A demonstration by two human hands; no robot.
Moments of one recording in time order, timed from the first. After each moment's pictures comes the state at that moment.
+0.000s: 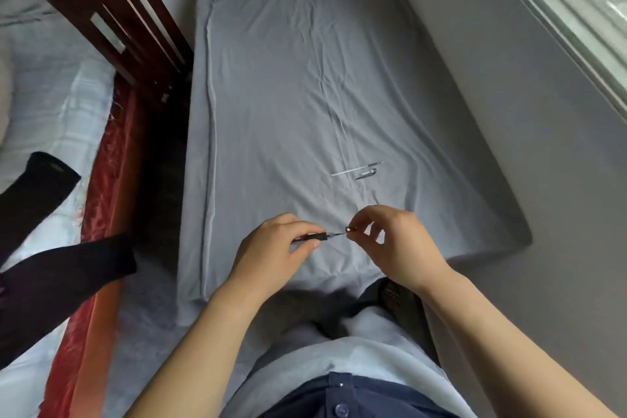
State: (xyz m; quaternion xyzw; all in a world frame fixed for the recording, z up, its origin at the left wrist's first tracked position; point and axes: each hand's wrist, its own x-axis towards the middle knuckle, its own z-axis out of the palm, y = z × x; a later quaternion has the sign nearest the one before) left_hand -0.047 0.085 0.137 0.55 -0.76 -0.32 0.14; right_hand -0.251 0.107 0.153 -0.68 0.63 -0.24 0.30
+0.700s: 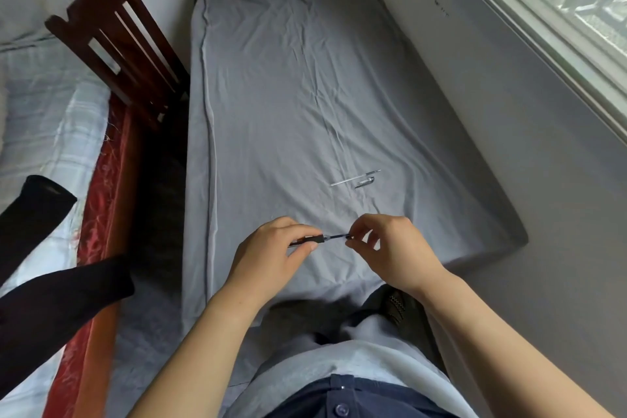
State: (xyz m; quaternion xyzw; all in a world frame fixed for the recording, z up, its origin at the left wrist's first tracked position) left_hand -0.033 0.077 0.141 0.52 -0.79 -0.29 0.15; right_hand -0.238 0.107 0.156 -0.68 0.65 -0.21 0.28
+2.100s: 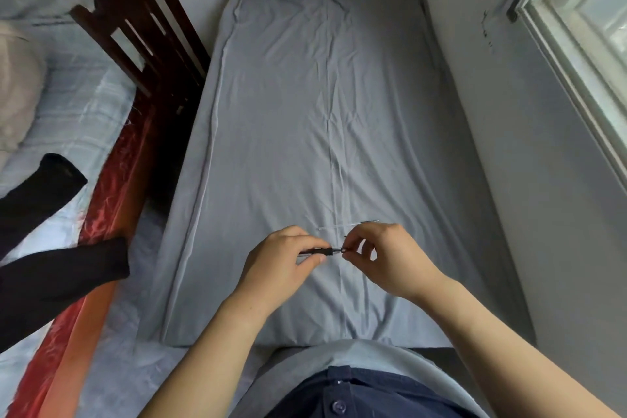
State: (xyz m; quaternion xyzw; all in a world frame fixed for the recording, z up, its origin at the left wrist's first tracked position) left_hand -0.123 0.002 0.131 0.60 -0.72 -0.31 0.16; right_hand -0.321 -0.013 0.146 -0.76 0.52 -0.17 0.35
